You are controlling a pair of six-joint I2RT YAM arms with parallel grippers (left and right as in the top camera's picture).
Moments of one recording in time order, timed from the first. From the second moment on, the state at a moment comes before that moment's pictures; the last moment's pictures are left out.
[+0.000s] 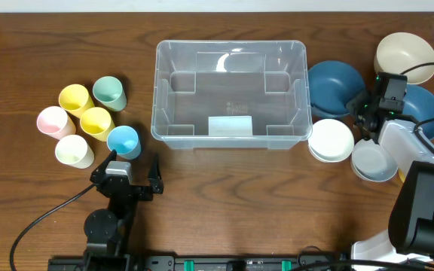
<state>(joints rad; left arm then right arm) -0.08 0.01 0.02 -0.11 0.05 -0.09 -0.18 1.73 0.95 -0.13 0.02 0.68</state>
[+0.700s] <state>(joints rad) -0.08 0.01 0.02 -0.11 0.05 -0.09 -0.24 1.30 1.12 -0.36 -0.01 0.54</state>
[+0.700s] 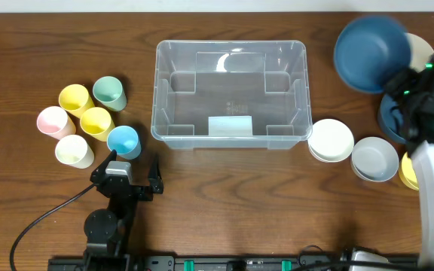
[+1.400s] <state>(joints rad) -0.08 0.01 0.02 -0.11 0.05 -0.09 0.24 1.36 1.35 -0.87 -0.11 0.39</state>
